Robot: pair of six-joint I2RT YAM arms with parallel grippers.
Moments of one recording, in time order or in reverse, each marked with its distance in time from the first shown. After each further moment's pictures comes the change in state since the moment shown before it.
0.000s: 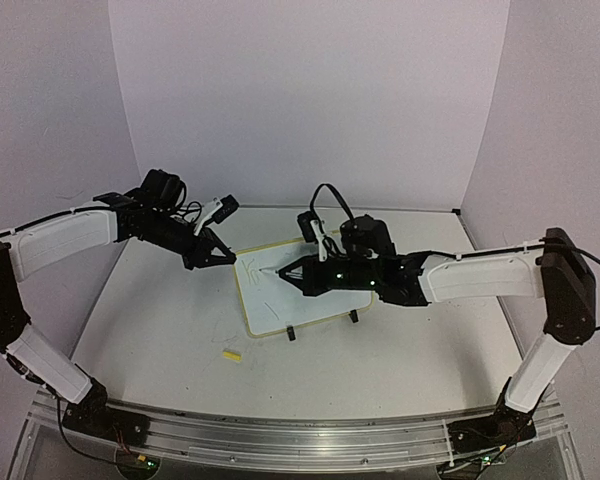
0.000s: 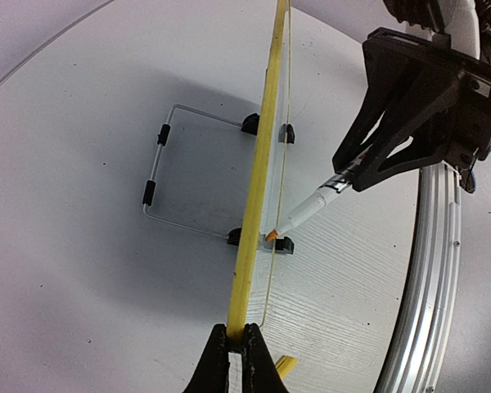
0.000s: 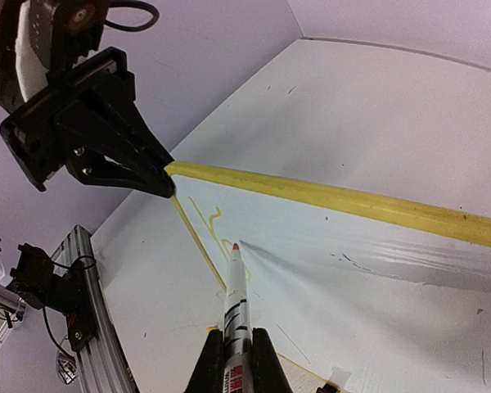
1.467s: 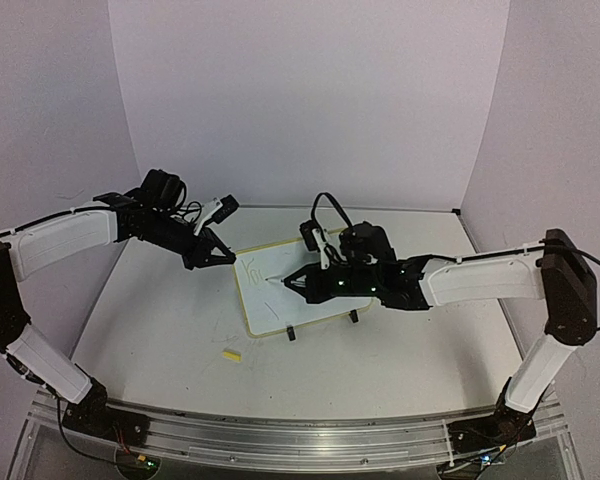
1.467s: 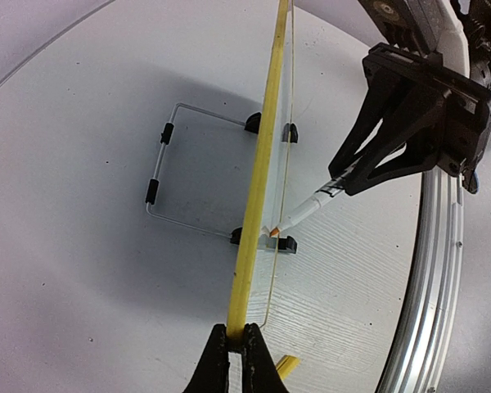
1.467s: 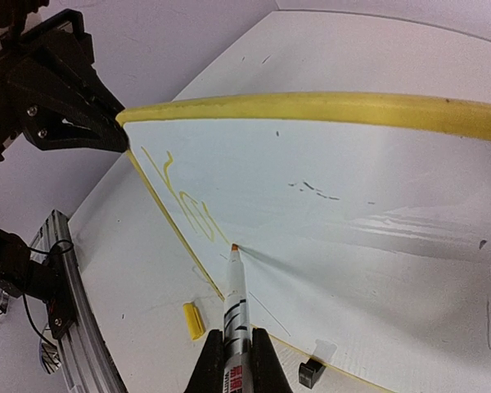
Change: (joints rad) left arm 0.000 0.000 0.000 0.000 -0.009 -0.001; right arm 0.001 -0.001 -0.030 -0.050 0.045 0.001
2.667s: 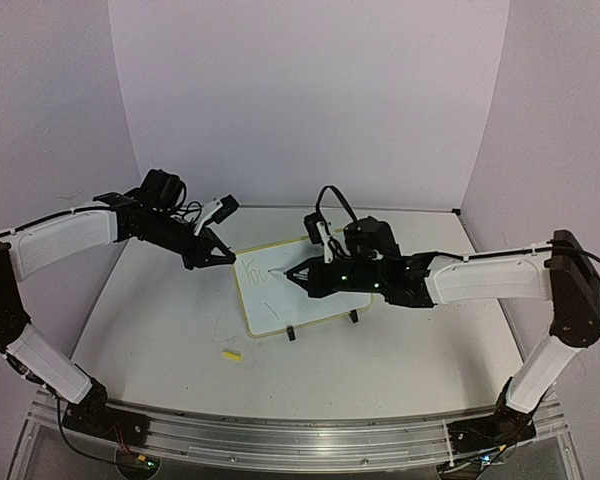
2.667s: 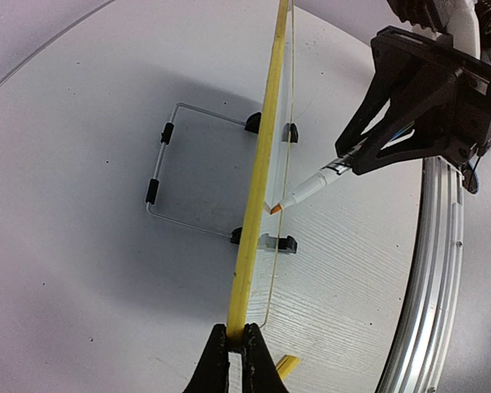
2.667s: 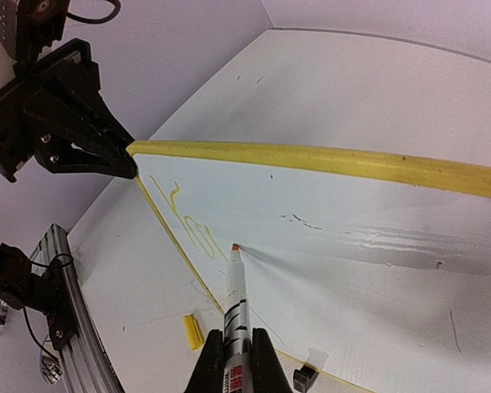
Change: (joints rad) left arm 0.000 0.000 0.000 0.000 0.000 0.000; right arm -0.003 -0.032 0.003 -0.005 0.031 -0.001
